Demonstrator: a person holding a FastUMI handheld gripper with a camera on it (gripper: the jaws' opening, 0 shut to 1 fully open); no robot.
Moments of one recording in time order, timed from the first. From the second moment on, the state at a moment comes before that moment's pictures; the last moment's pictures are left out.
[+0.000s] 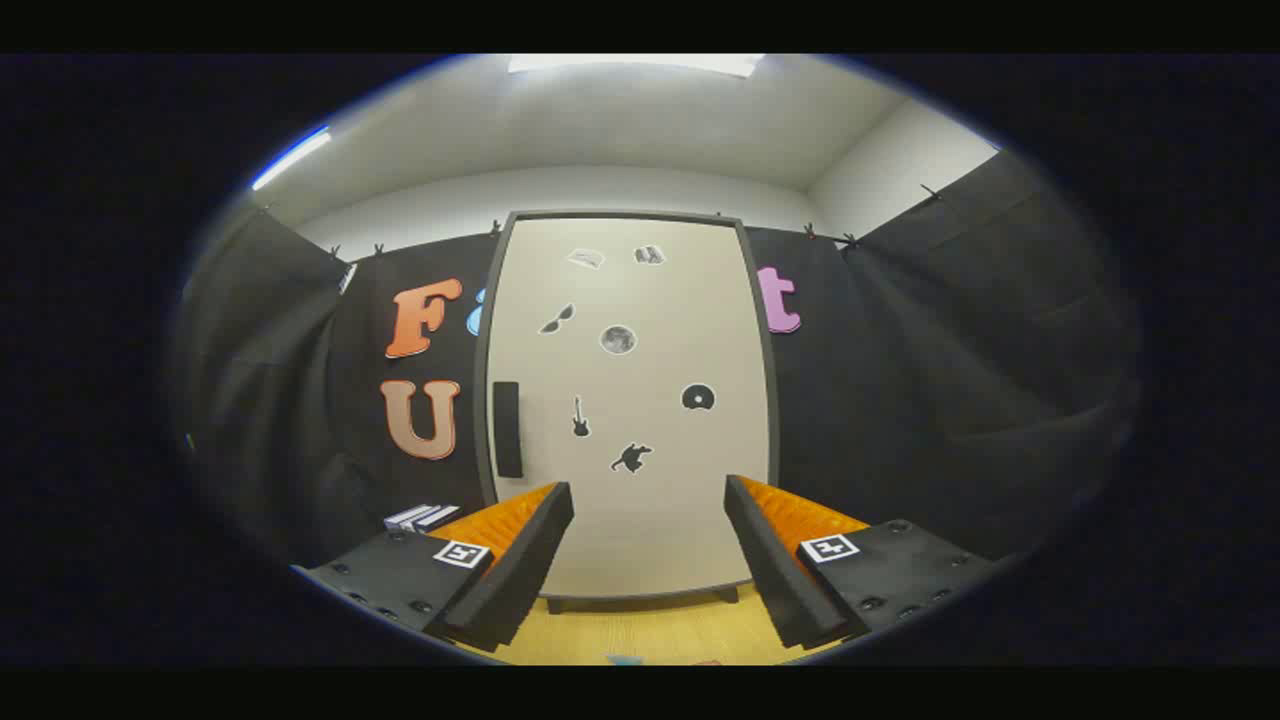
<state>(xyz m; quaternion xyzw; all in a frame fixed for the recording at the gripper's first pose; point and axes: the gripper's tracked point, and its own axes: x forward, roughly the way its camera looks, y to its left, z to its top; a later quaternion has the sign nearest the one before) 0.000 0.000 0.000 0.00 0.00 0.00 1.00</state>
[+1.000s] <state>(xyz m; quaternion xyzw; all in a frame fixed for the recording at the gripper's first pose) 0.007 0.007 -0.001 0.01 0.02 0.02 1.00</state>
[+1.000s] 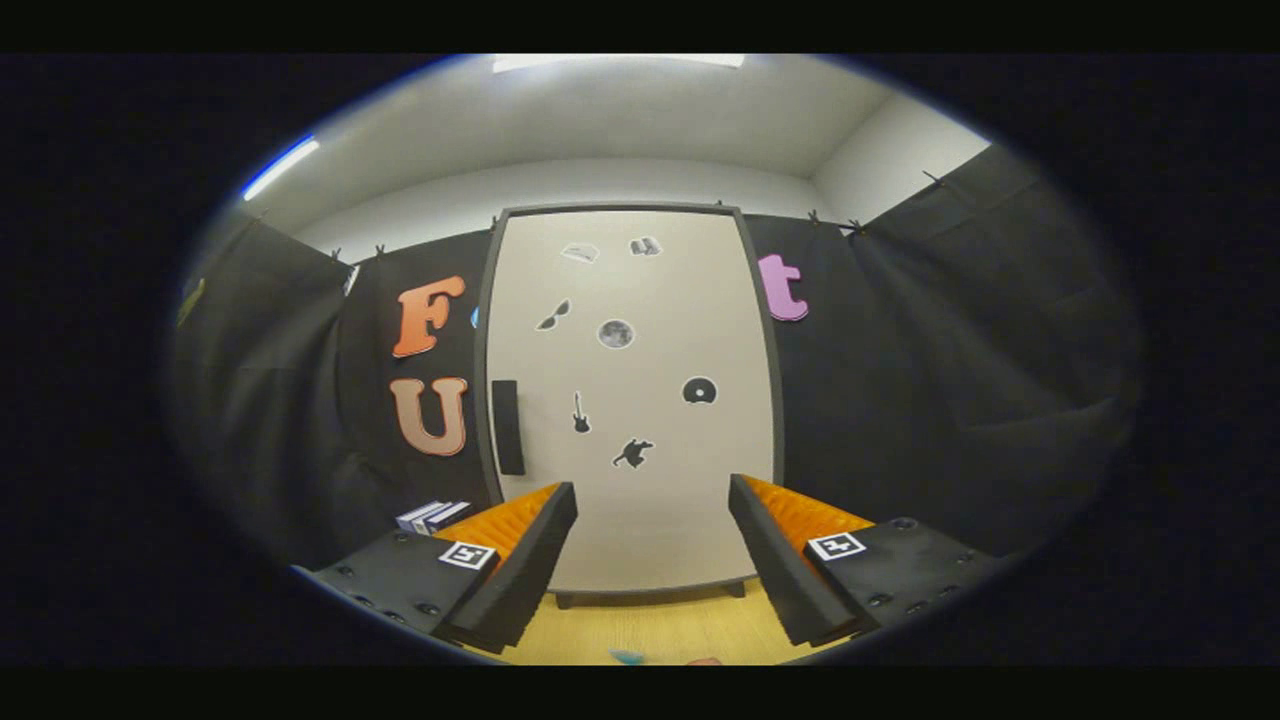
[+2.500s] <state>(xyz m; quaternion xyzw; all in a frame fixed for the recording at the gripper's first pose) 0.121 0.126 -0.020 0.01 0.11 0.08 0.99</state>
